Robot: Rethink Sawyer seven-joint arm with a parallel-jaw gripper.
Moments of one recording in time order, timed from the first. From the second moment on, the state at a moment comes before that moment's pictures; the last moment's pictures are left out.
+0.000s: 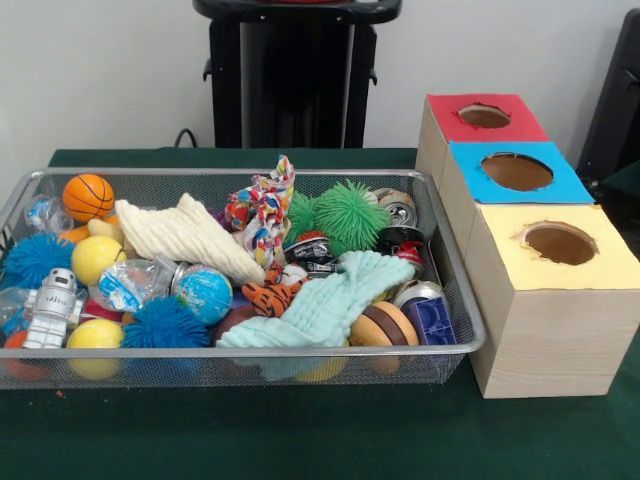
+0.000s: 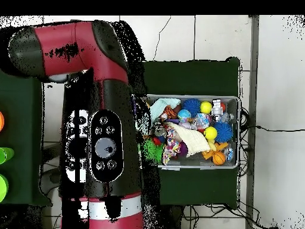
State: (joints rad) arm 0.13 -0.47 -0.08 0.71 -0.01 1.10 1.83
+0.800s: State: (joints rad) arm 0.06 -0.57 -0.08 1.05 -0.02 1.06 1.83
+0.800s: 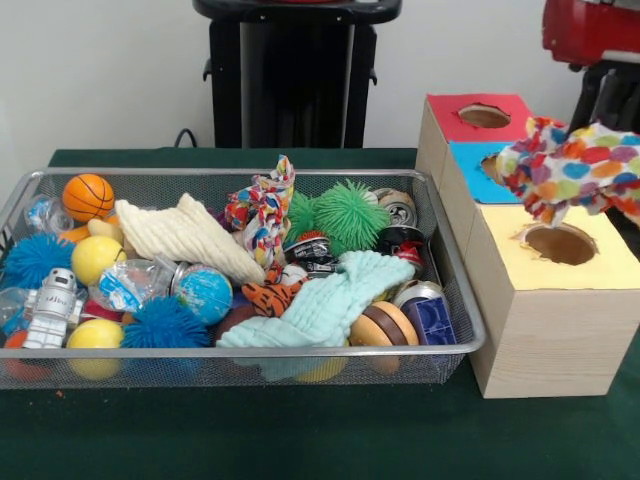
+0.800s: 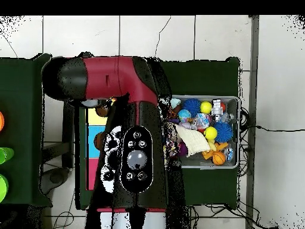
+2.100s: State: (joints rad) arm 0.04 -0.45 0.03 1.15 -0.05 0.86 1.83
